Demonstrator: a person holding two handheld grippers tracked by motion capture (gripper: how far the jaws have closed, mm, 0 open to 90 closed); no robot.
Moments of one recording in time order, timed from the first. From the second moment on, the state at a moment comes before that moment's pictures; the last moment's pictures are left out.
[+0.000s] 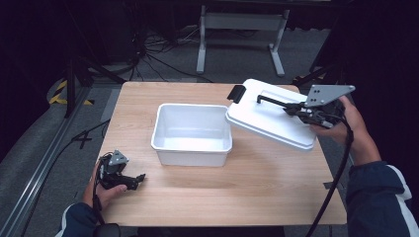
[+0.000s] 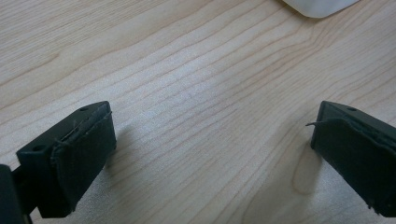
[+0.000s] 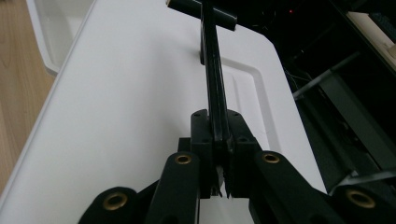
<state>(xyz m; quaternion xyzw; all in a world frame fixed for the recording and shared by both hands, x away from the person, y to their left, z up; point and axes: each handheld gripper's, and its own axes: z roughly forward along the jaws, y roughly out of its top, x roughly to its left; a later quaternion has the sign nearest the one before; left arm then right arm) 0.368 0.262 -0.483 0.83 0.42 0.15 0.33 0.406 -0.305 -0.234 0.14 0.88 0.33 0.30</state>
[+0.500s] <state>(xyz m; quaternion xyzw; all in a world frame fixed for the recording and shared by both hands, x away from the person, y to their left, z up) 0.368 0.262 -0.483 0.83 0.42 0.15 0.34 0.402 -0.353 -0.260 0.19 0.88 0.32 0.31</state>
